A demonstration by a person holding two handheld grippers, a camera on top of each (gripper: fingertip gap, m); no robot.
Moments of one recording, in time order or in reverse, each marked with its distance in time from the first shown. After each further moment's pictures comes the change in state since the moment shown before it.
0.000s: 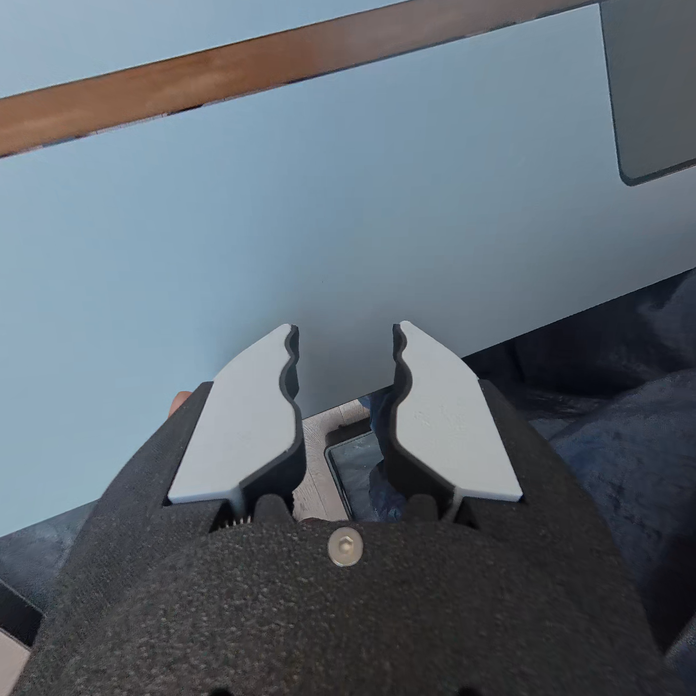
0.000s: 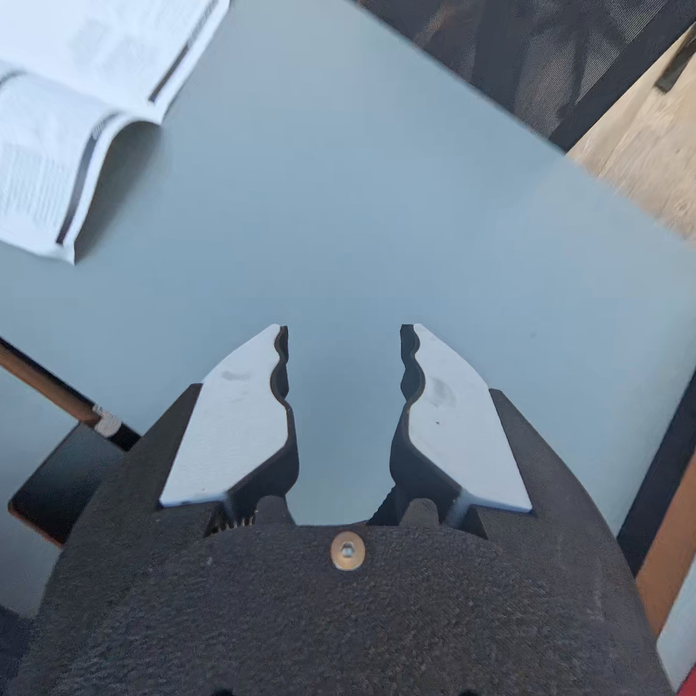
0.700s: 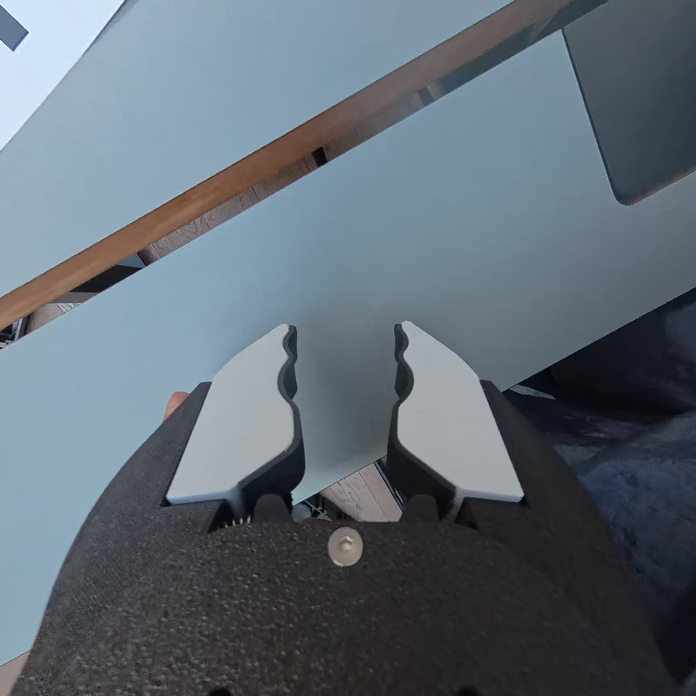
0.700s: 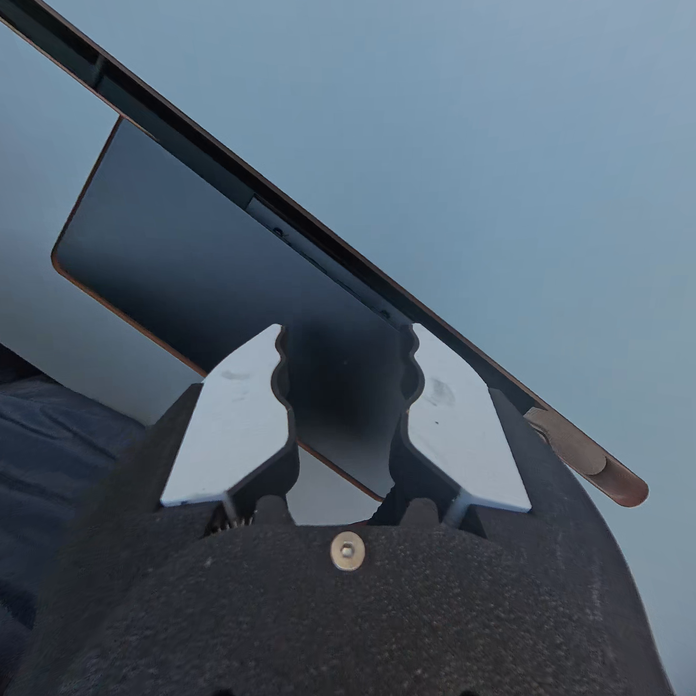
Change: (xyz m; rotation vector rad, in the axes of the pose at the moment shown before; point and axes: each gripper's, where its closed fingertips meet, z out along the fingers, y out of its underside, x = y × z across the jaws) left arm 0.007 -0.041 0.016 -0.037 -0.017 0.197; right arm -0.133 0.217 -0.009 -0.337 -0.152 0.056
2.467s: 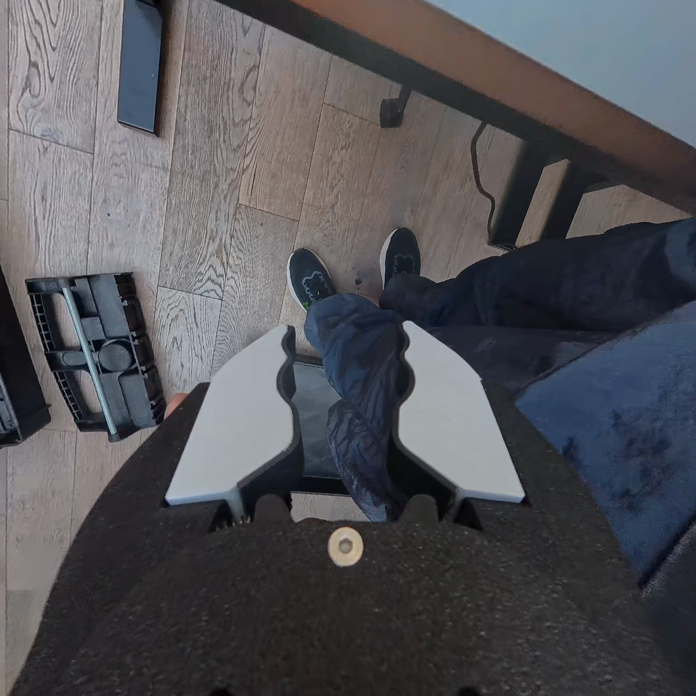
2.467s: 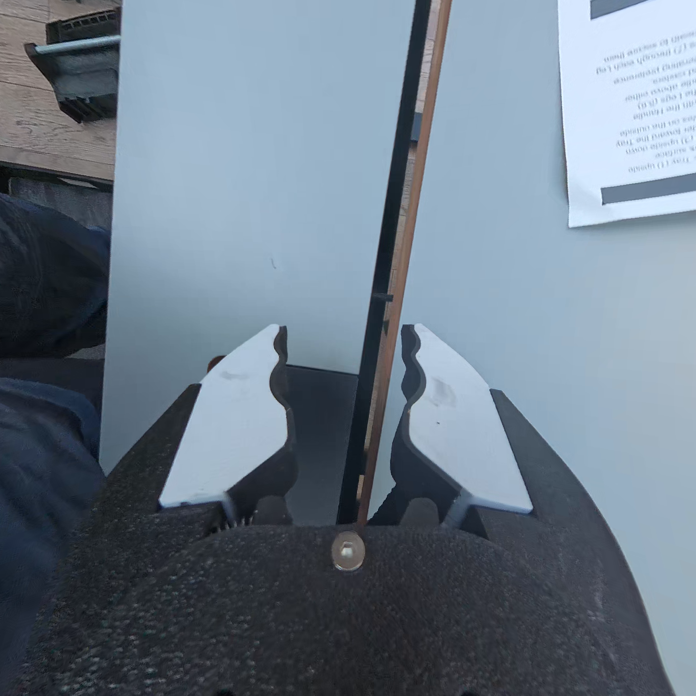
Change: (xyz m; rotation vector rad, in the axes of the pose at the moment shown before) left arm 0.102 0.189 -0.064 0.012 -0.157 -0.747; right arm -0.156 -0.110 0.036 0.076 -0.356 -1.009
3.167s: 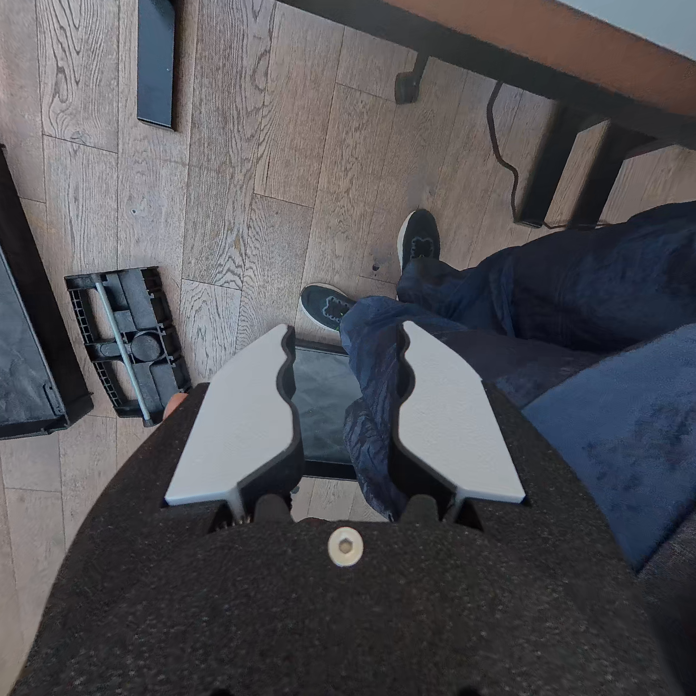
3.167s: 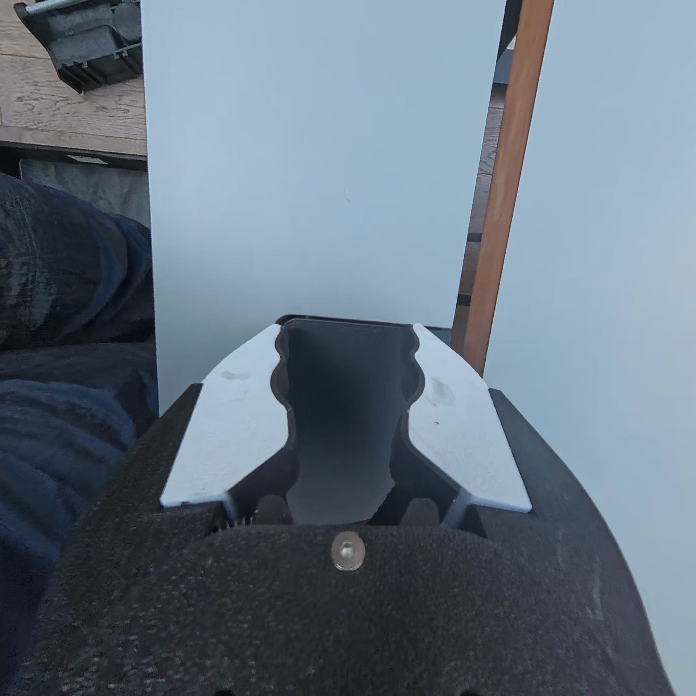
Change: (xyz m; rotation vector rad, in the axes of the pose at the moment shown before) left arm 0.009 0.013 -0.004 -0.033 -0.063 0.063; right arm -0.049 0.037 0.014 -0.087 -0.015 0.075
